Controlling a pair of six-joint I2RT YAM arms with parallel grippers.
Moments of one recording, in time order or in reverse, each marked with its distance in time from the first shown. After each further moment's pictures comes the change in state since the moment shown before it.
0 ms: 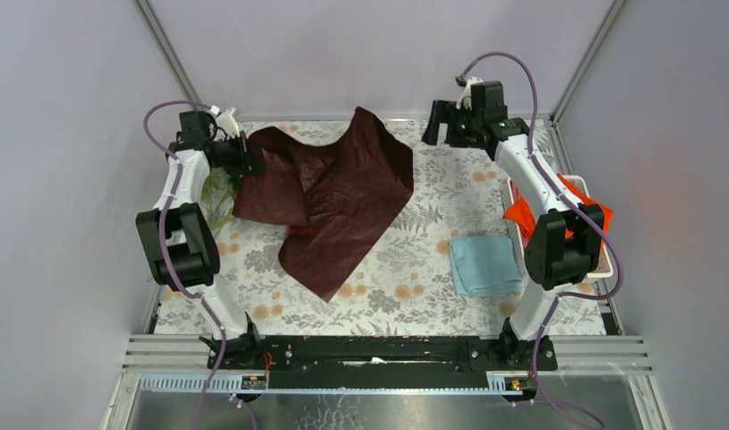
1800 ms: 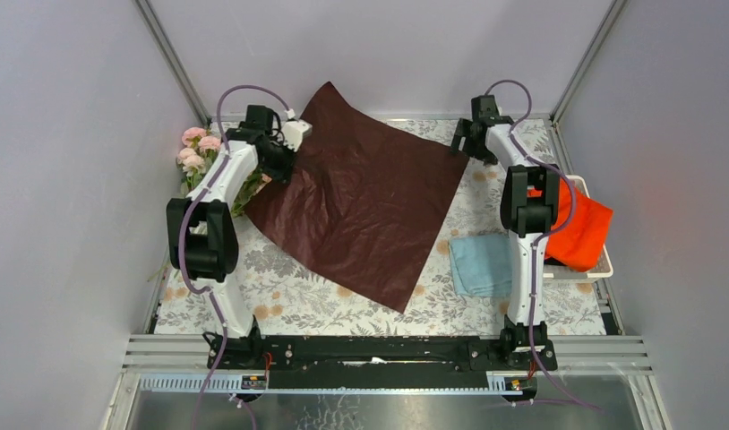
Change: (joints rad) left arm -0.294 0.064 0.079 -0.185 -0.389 0.477; right arm -0.158 0.582 0.365 -0.135 0.360 0.091
